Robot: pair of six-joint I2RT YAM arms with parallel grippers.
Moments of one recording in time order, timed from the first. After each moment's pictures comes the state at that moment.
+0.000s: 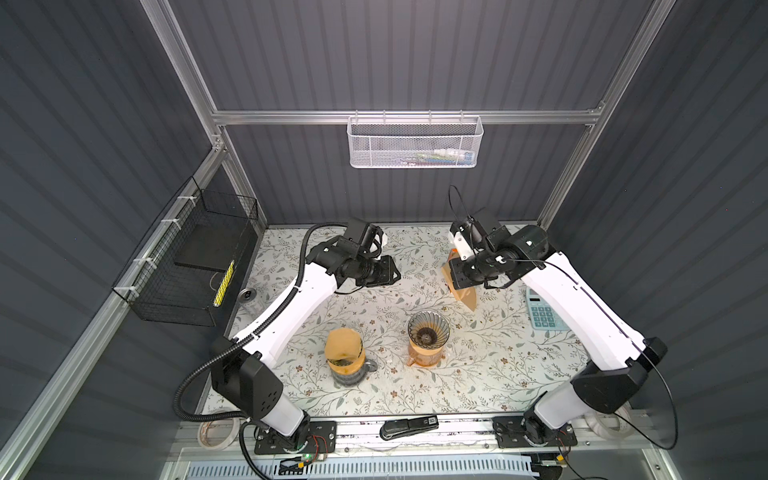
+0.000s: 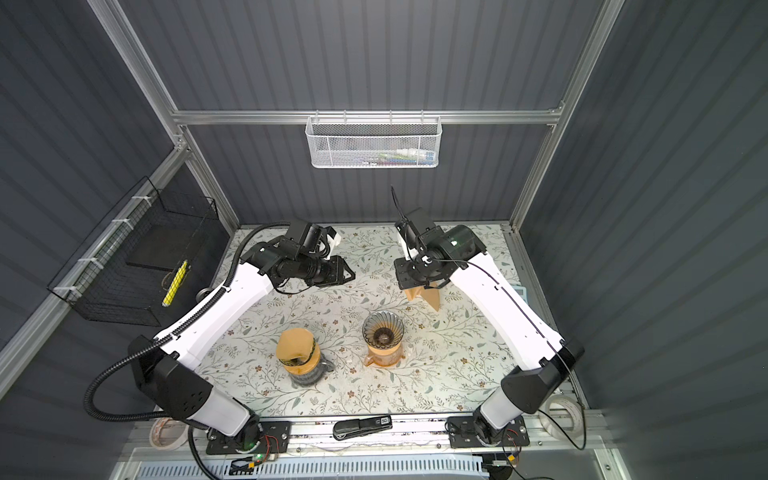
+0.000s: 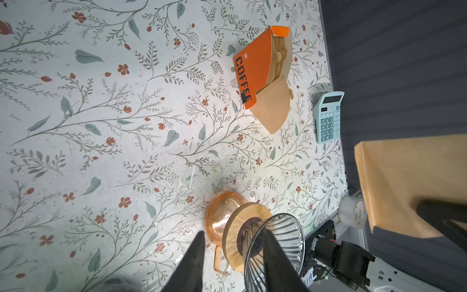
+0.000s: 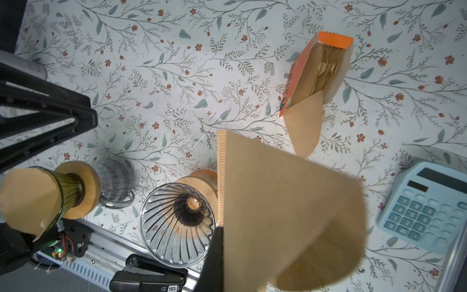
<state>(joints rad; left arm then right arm) -0.57 1.55 1.58 -0.94 0.31 -0.48 0.67 1.55 1.86 -1.38 0.02 0.33</state>
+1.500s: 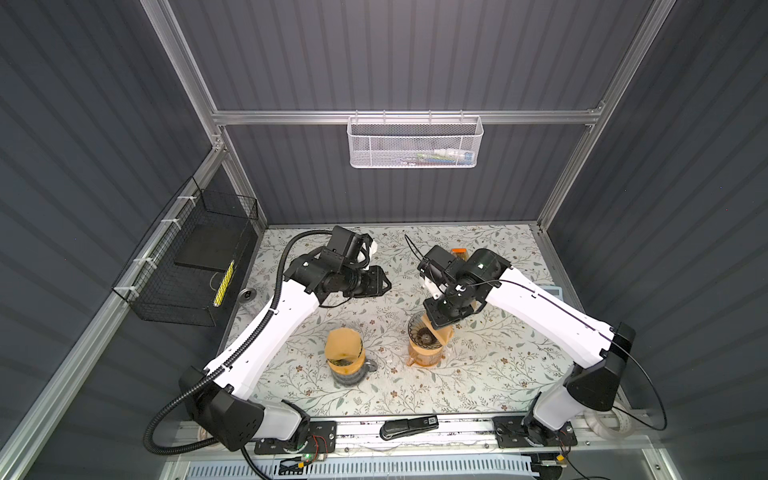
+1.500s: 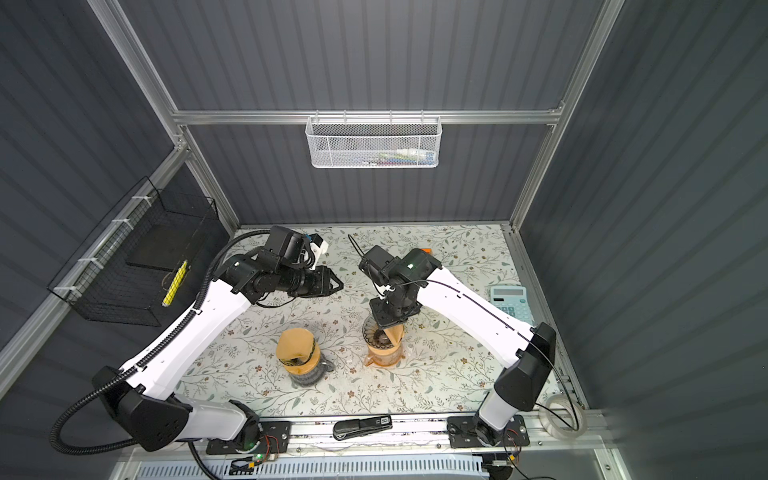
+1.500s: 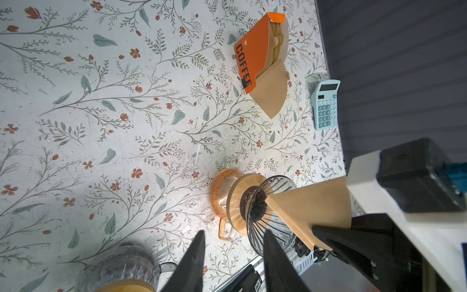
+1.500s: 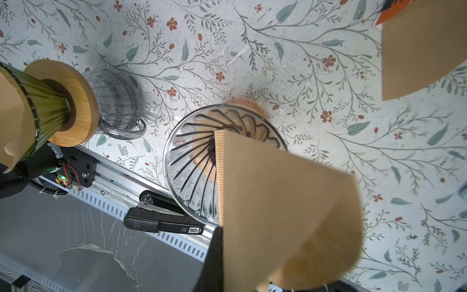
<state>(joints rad) -0.57 1.39 1.48 -0.98 0.32 -0.48 0.87 1.62 1.70 -1.41 -0.06 0.46</state>
